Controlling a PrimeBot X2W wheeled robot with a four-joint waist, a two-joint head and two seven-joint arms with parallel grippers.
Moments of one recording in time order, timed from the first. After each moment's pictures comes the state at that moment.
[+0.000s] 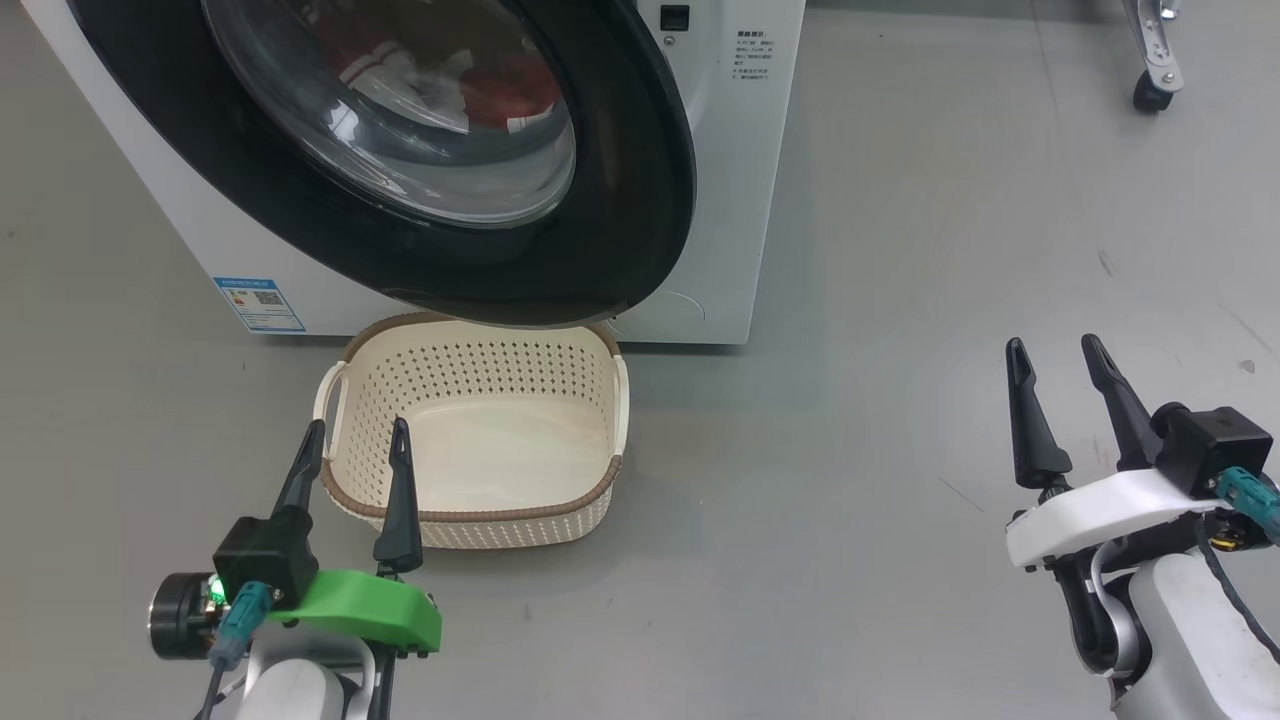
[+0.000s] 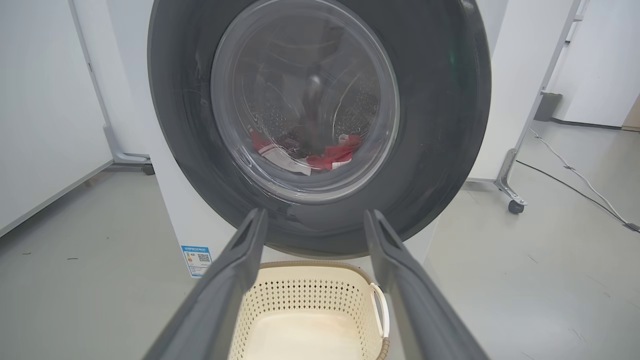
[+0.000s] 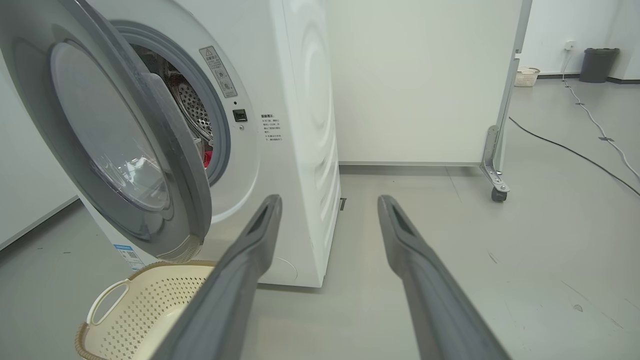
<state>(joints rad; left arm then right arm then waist) -0.15 0.03 -0.22 0.25 -0.32 0.12 -0.25 -0.19 -0.26 0.28 0.26 0.53 -0.05 -0.25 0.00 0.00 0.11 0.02</state>
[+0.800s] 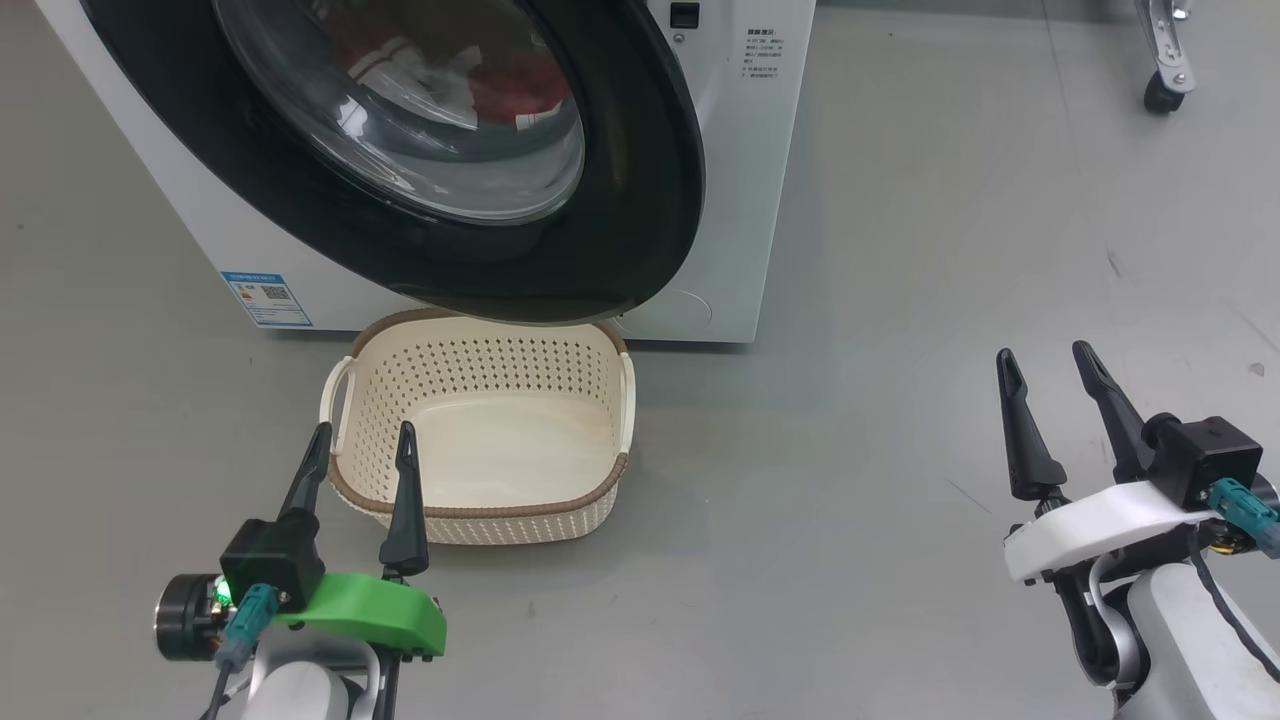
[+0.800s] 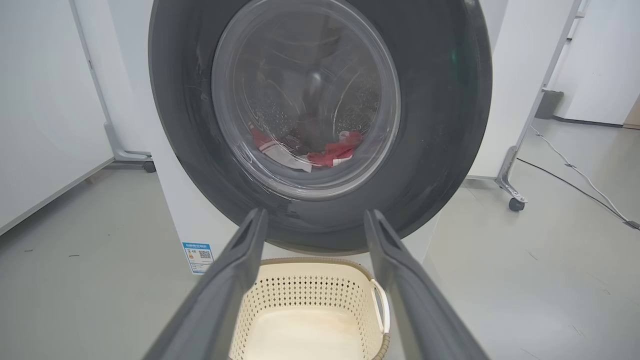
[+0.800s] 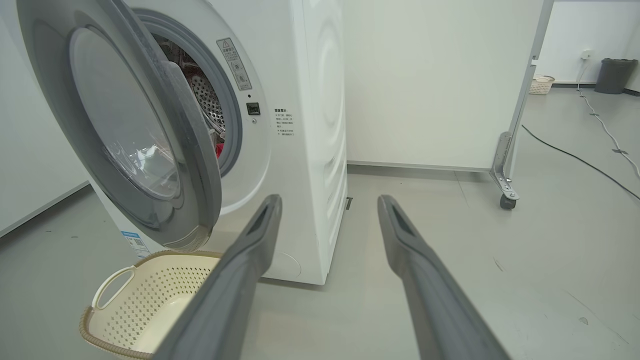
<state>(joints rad) -0.14 0.03 -0.23 0.25 -0.32 0.12 -0.25 -0.18 -0.26 0.27 0.25 0.48 -0.03 -0.25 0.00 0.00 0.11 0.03</state>
